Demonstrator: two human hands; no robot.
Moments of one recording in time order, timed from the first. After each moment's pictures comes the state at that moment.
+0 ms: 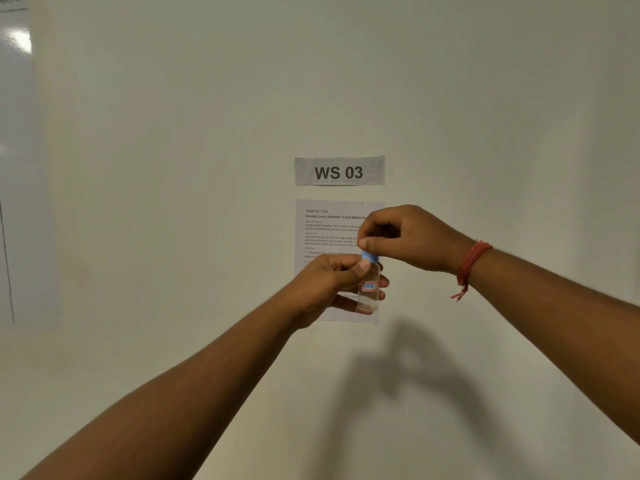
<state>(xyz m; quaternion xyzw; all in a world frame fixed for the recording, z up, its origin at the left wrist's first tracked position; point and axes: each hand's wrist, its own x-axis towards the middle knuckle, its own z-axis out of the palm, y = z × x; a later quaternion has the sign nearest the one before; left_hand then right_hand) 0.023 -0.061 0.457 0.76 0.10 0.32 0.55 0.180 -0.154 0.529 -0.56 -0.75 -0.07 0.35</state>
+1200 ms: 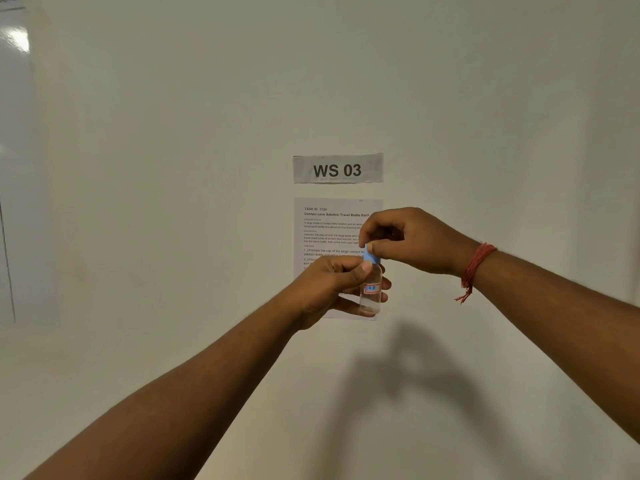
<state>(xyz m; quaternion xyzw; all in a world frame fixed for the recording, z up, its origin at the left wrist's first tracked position) 0.025 -0.066 0.455 0.76 0.10 0.31 0.56 0.182 -0.162 0.524 -0.56 -0.75 -0.06 0.34</state>
